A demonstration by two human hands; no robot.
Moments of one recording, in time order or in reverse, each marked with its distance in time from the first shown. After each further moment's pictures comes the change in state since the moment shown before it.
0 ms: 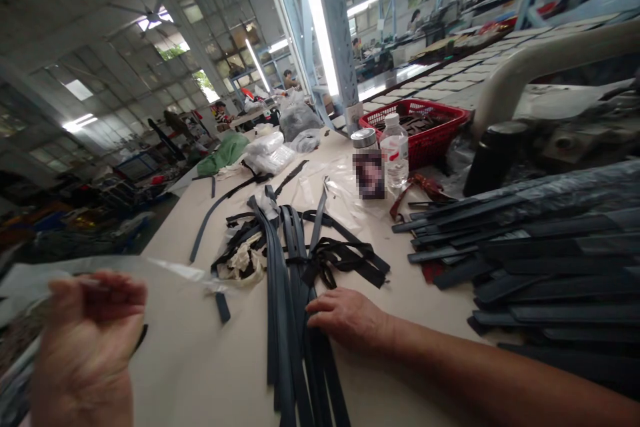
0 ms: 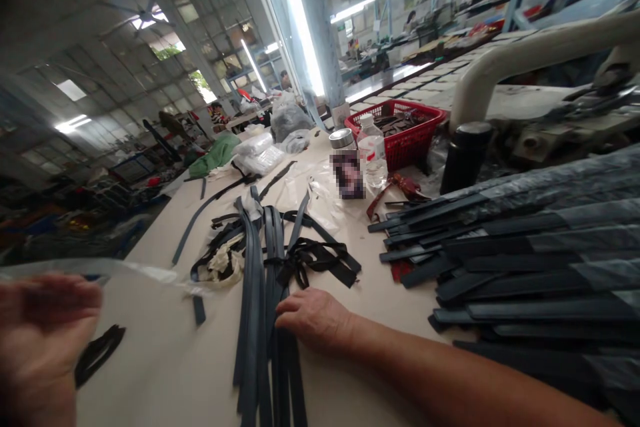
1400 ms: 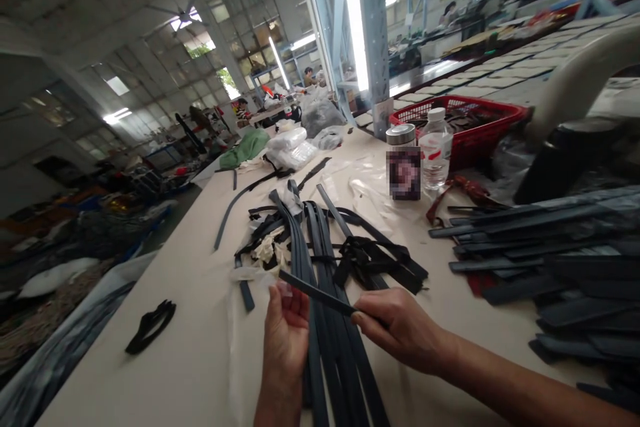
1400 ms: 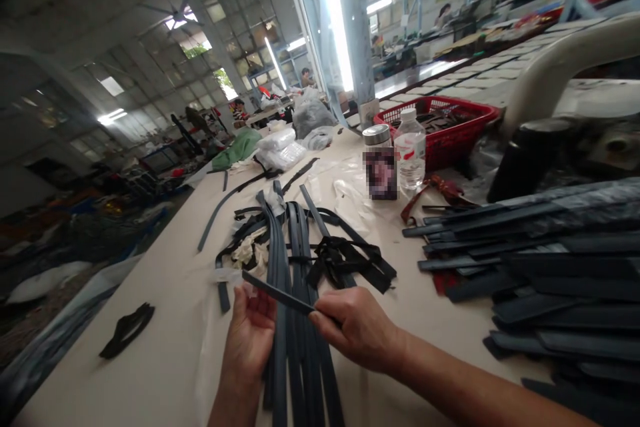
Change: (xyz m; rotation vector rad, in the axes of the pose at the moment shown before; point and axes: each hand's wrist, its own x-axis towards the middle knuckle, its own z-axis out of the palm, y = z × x) left_hand -0.090 -0.170 0.022 -0.651 -0.105 -0.708; right_hand 0.008 -0.034 -0.035 0.150 0.135 0.229
